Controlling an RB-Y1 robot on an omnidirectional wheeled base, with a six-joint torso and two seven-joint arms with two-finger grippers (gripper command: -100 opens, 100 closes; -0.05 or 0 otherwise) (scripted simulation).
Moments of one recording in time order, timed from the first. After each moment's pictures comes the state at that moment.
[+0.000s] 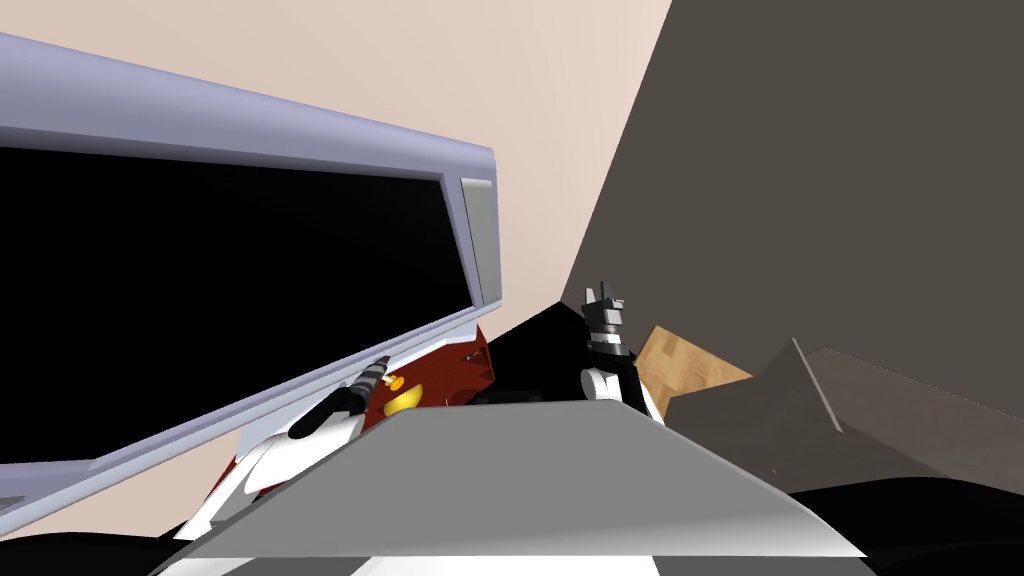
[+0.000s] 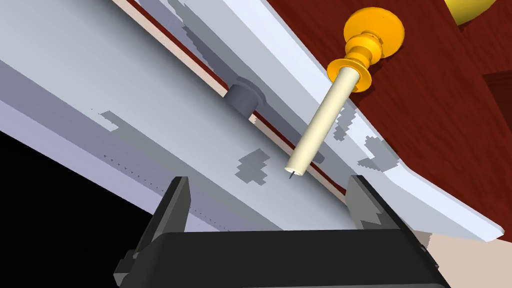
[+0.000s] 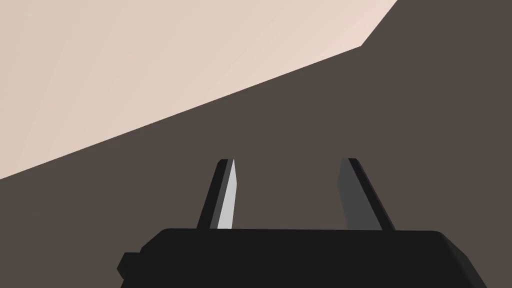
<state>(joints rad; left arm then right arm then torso) 0.66 0.32 0.28 -2.08 0.07 0.67 -0.30 0.48 -0.03 0.01 -2.22 -0.04 -0.39 -0.12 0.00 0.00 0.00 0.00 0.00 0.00</state>
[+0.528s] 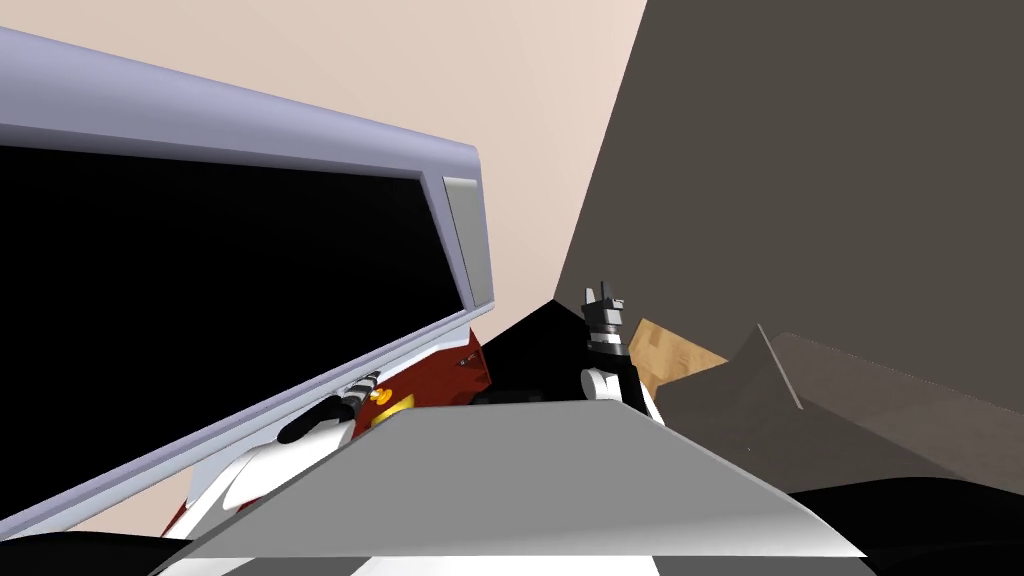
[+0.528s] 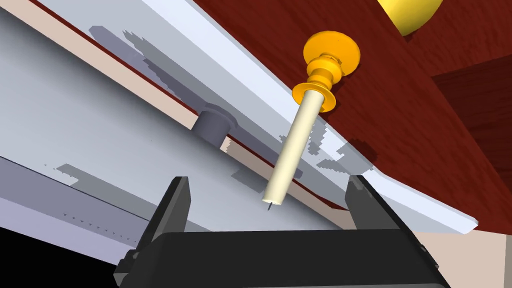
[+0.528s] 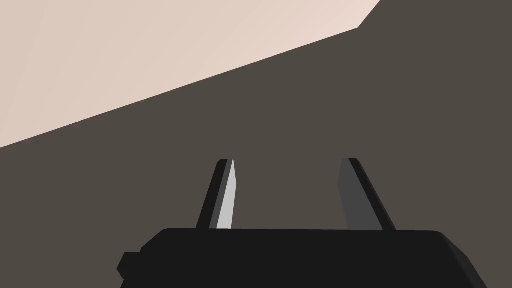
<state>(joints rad) 0.68 0.32 0.32 -2.06 0.09 0.81 -0.35 0.48 -0.03 0.01 -2.22 -0.04 -0.39 -0.12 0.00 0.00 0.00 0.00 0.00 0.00</state>
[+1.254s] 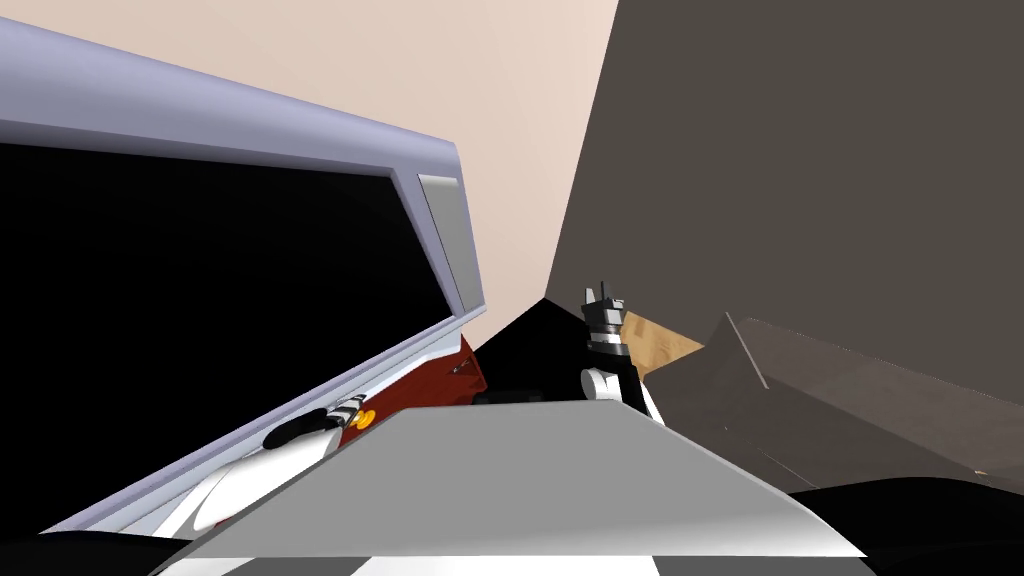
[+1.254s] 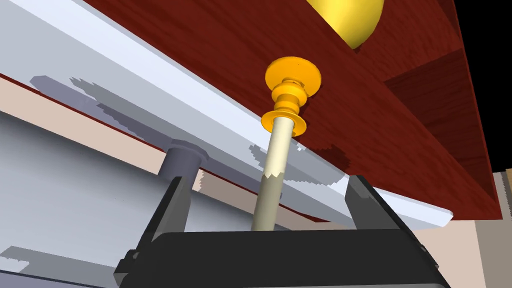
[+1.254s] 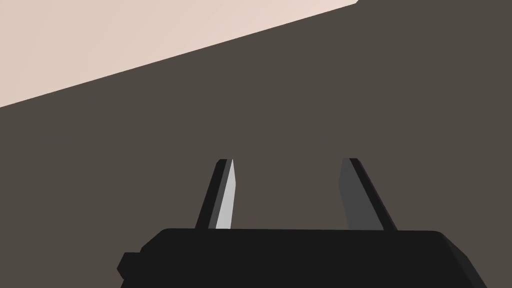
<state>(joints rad) 0.70 0.32 0.38 -2.03 0.12 1.00 -0.40 0.48 -0.03 0.01 -2.22 -0.04 -0.39 -0.12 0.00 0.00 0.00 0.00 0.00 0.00</state>
